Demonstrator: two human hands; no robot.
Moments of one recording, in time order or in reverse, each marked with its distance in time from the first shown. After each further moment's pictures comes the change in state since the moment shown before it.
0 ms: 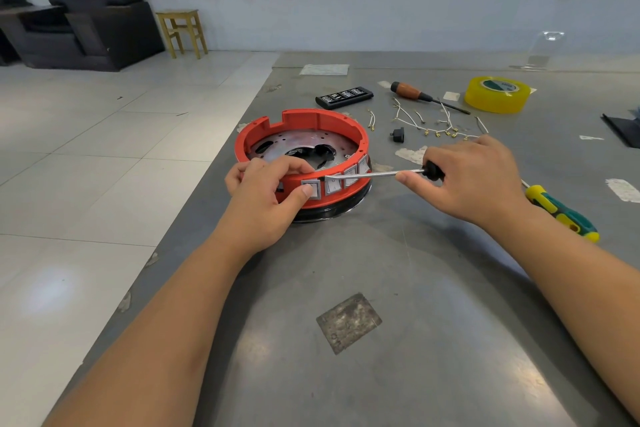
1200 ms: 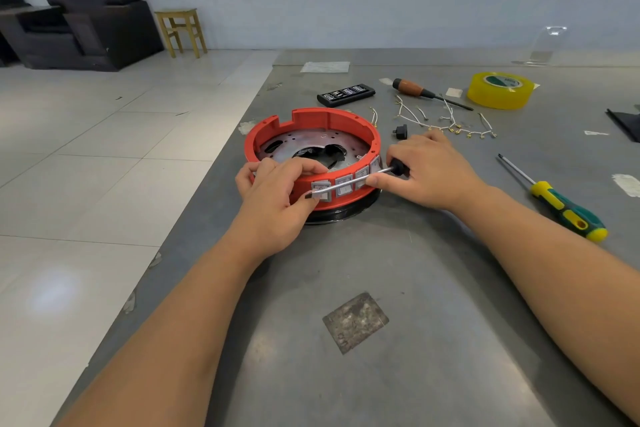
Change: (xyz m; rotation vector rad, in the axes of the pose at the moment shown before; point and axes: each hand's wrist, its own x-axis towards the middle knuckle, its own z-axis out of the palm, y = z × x) left_hand -0.003 0.008 0.005 0.004 0.011 0.098; right_hand 0.035 -0.024 0.035 0.310 -0.093 -0.135
